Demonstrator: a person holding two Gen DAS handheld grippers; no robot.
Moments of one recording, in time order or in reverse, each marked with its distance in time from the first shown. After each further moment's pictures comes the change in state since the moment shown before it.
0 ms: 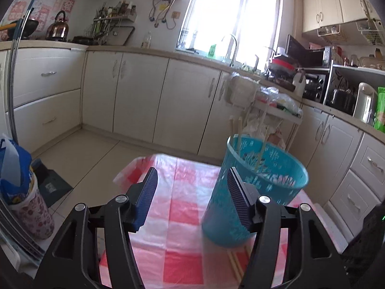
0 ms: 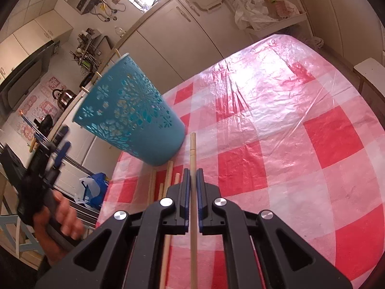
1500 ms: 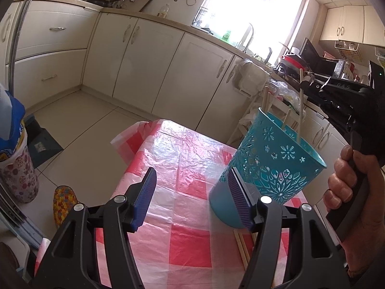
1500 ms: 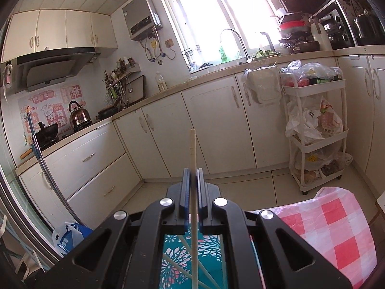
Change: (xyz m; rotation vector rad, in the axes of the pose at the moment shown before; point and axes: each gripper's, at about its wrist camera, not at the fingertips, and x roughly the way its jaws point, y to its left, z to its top) left arm 0.020 0.043 -0.023 -0.175 0.104 -0.054; right arm 0.063 0.160 0.128 -0.347 -0.366 -0.033
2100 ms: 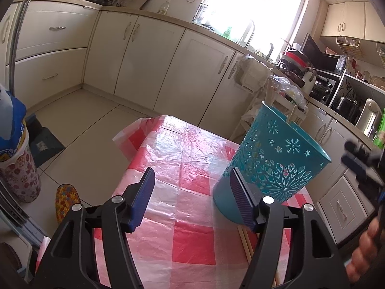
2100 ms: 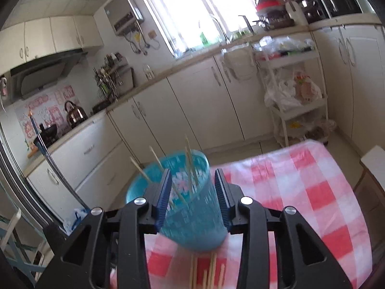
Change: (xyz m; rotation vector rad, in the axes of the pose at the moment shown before) left arm 0.004 -0.002 -0.004 0.013 0.022 0.014; right arm -0.092 -0.044 -0.080 0.123 0.200 -0.067
